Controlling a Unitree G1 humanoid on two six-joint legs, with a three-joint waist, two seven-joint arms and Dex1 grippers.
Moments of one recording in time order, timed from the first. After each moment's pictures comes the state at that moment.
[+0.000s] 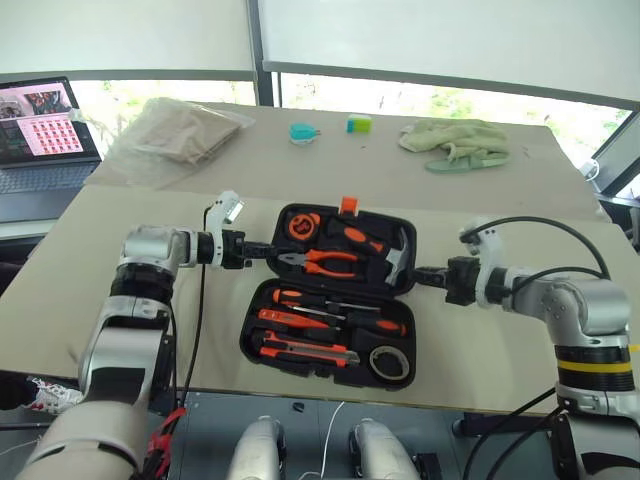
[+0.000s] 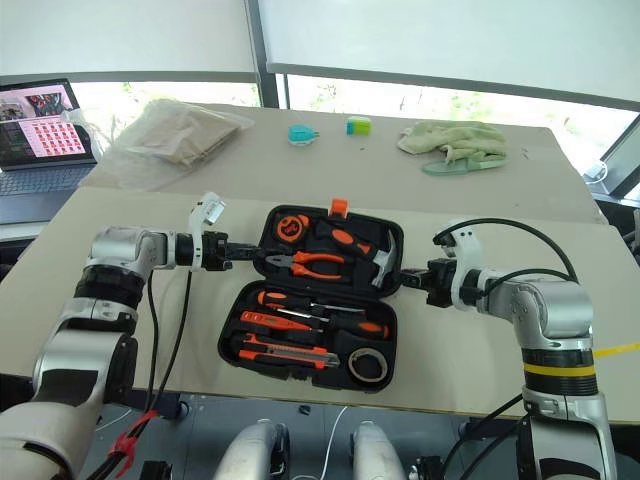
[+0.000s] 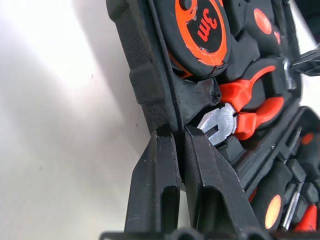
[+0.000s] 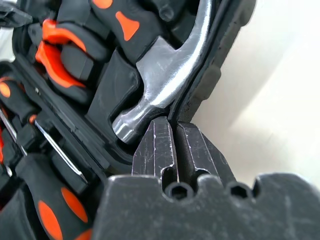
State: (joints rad) left arm -0.92 0.49 0.04 0.67 -0.24 0.81 -1.13; right arm -0.50 -0.62 -0.16 -0.09 0.55 1.11 0.65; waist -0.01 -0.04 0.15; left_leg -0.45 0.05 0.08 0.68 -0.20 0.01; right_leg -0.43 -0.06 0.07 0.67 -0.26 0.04
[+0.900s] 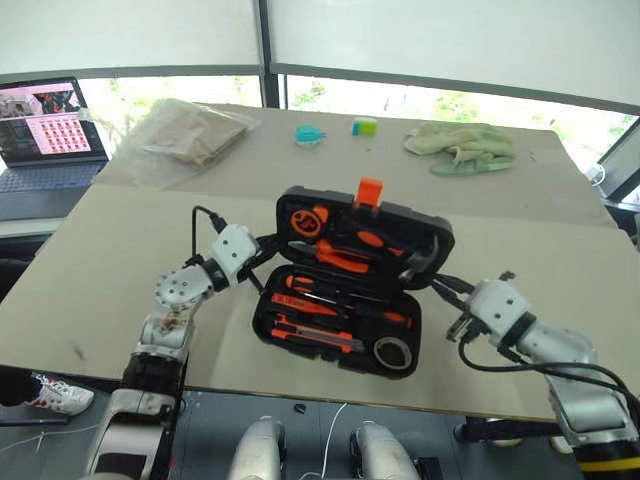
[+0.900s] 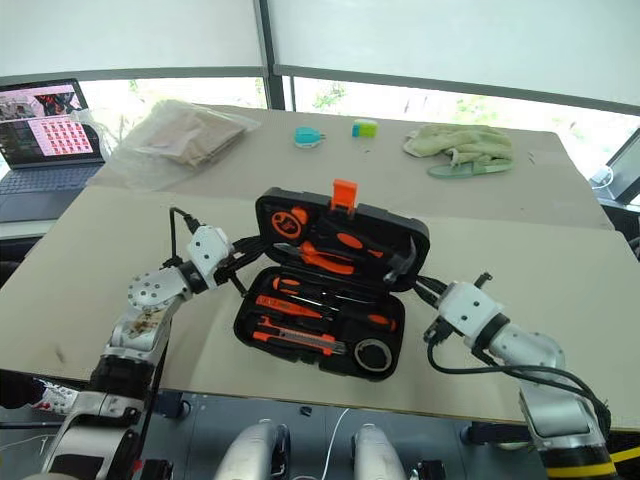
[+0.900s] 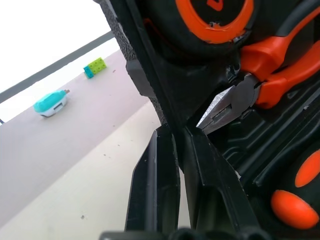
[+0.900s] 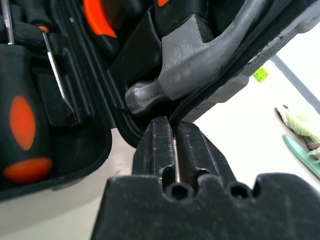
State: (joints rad) left arm -0.40 0.46 -0.01 0.23 -0.08 -0.14 -0.77; right arm 0.07 -0.71 -0.08 -0.20 0.06 -0.17 0.63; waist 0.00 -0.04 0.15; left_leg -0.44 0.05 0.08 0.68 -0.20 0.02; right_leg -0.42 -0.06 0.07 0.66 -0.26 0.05
